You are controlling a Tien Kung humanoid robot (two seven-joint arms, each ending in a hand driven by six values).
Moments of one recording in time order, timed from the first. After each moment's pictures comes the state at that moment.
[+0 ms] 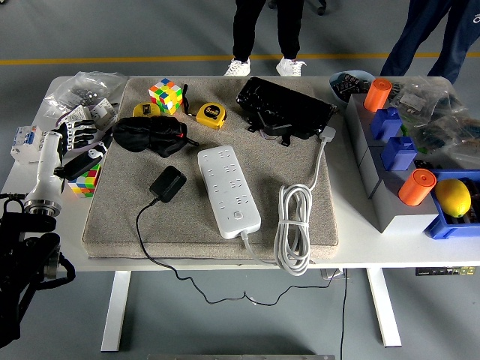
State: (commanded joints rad) left arm -0.27 0.23 -1.22 -1.01 1.25 0.40 -0.31; right arm -0.02 -0.31 0.80 0.41 -0.45 -0.13 0.15
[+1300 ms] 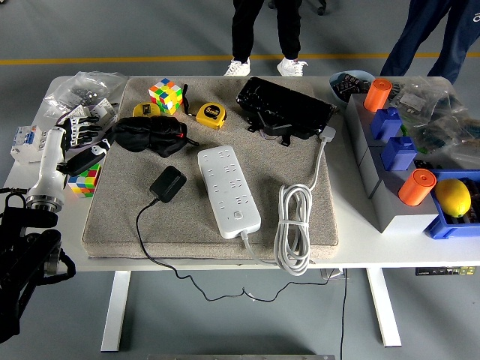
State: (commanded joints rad) left arm -0.29 0.24 -1.19 -1.03 1.26 0.39 -0.29; right arm -0.05 -0.32 0.85 0.42 -0.47 -0.14 0.15
